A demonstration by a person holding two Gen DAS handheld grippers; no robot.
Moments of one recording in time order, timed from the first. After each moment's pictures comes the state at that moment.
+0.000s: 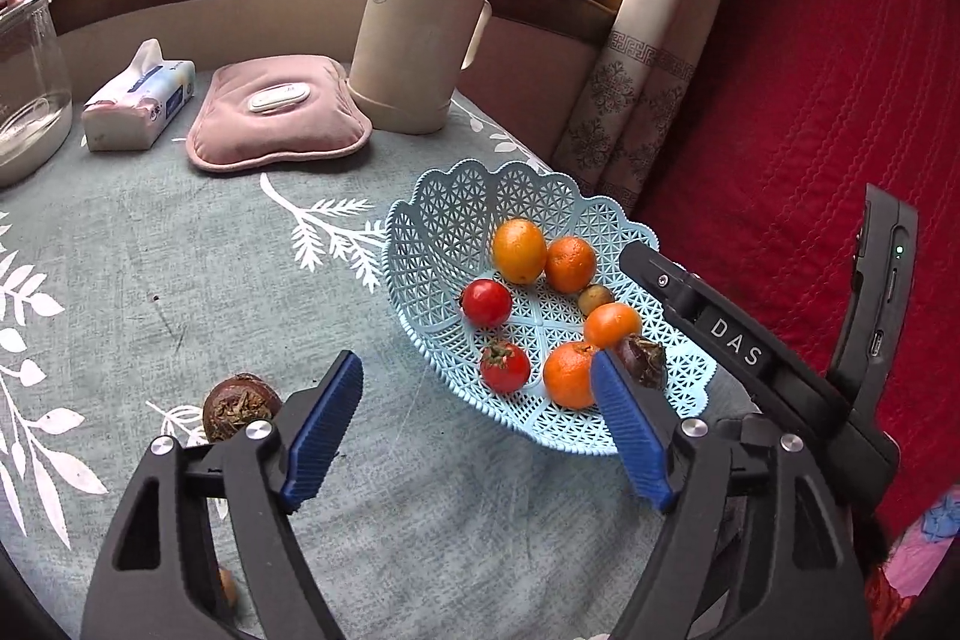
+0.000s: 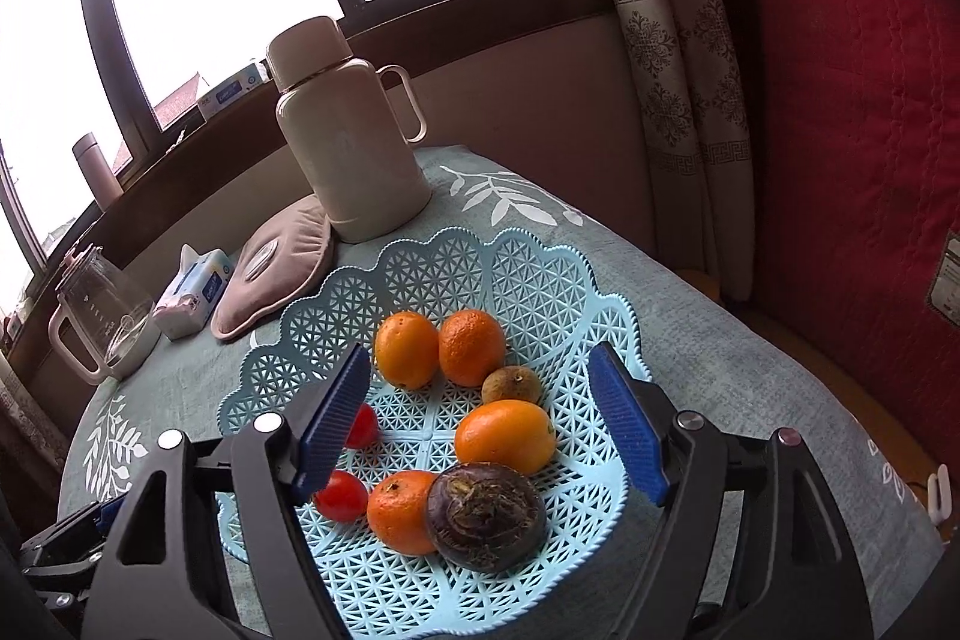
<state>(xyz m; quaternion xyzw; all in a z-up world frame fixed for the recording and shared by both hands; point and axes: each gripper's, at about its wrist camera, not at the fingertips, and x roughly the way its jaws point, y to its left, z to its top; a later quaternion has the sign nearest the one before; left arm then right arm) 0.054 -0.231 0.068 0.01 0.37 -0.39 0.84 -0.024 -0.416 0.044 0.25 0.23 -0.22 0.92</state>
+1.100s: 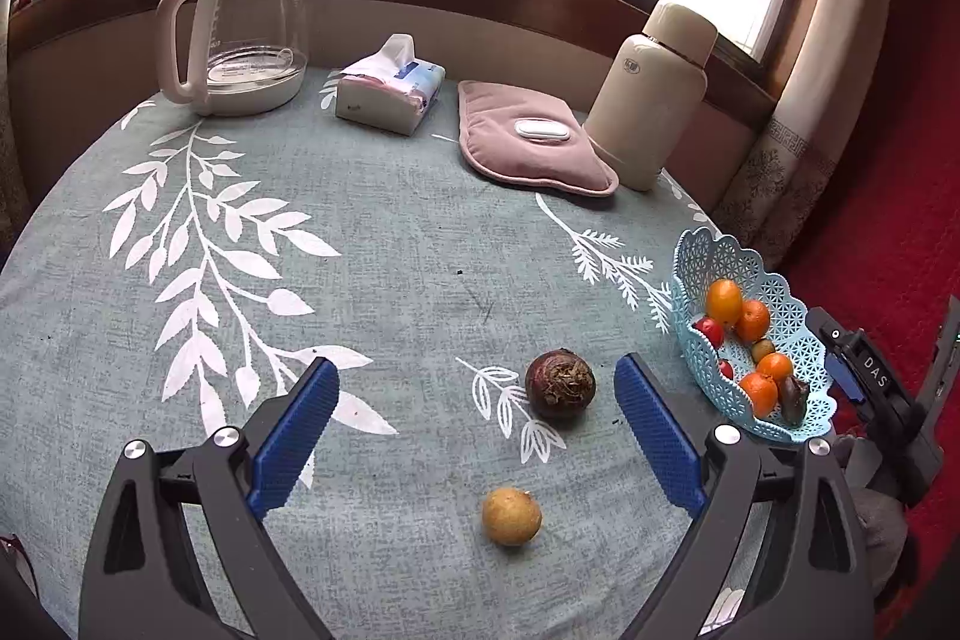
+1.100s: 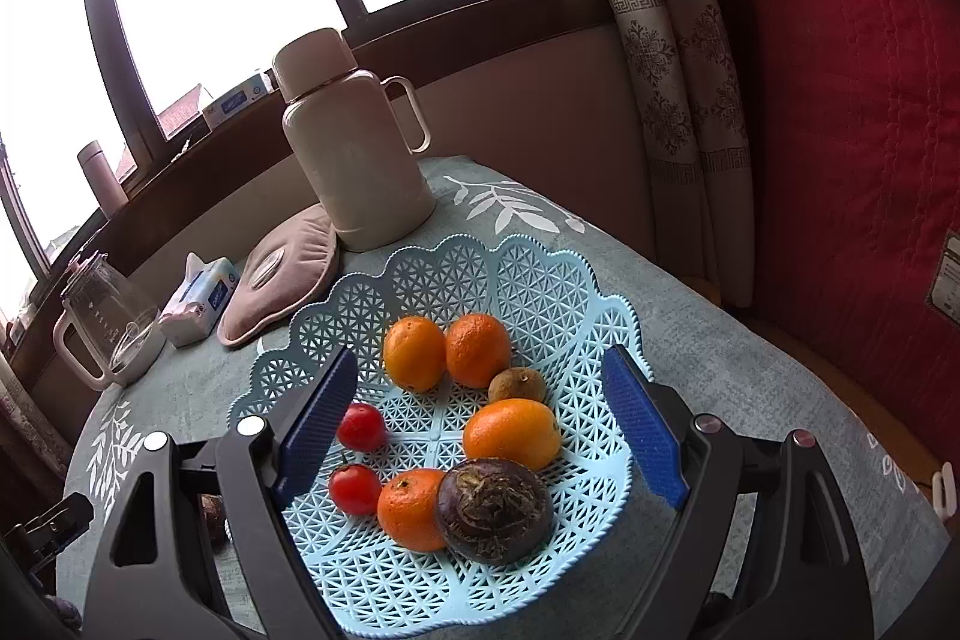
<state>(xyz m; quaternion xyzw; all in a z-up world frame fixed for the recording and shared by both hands) 0.068 -0.090 0.072 -0.05 0.37 -0.22 0.90 -0.031 -0.412 0.046 0.26 0.21 -0.22 0.92</state>
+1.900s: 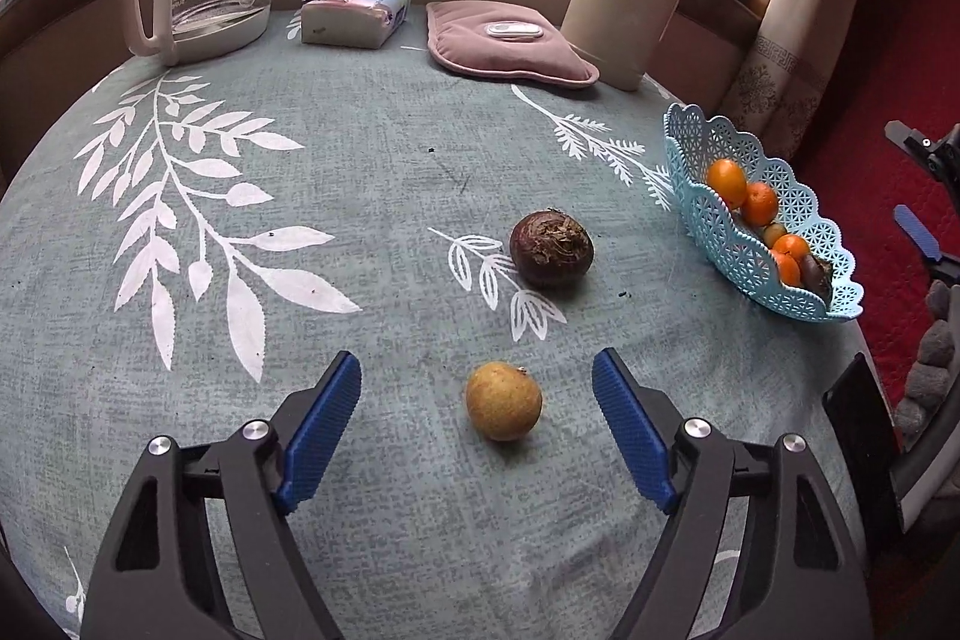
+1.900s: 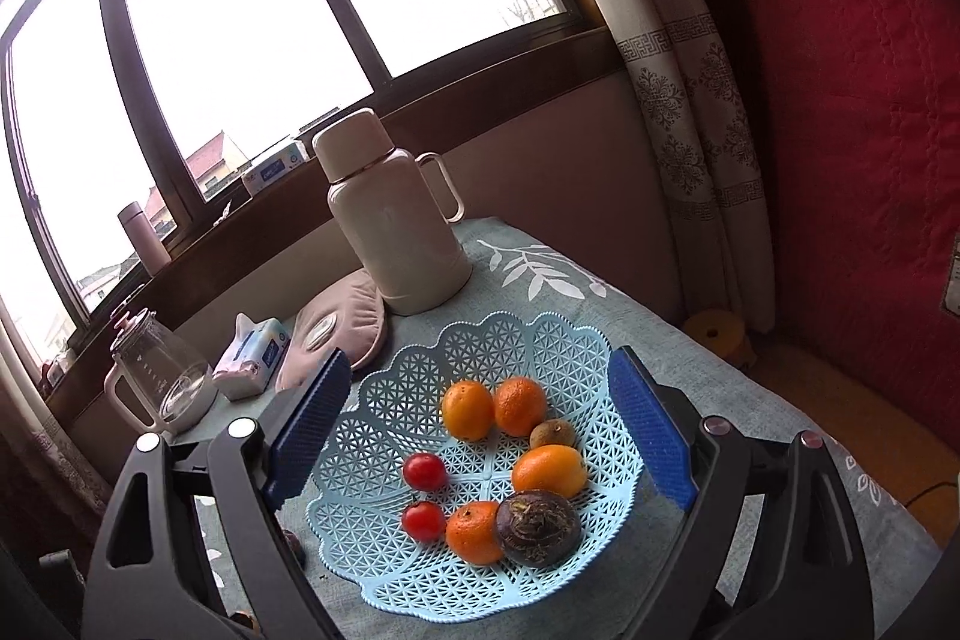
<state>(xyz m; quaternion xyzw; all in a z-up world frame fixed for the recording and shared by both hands) 0.043 -0.111 0.022 0.01 0.41 -0.24 0.88 -0.067 -0.418 0.098 0.28 0.13 -0.22 0.93</state>
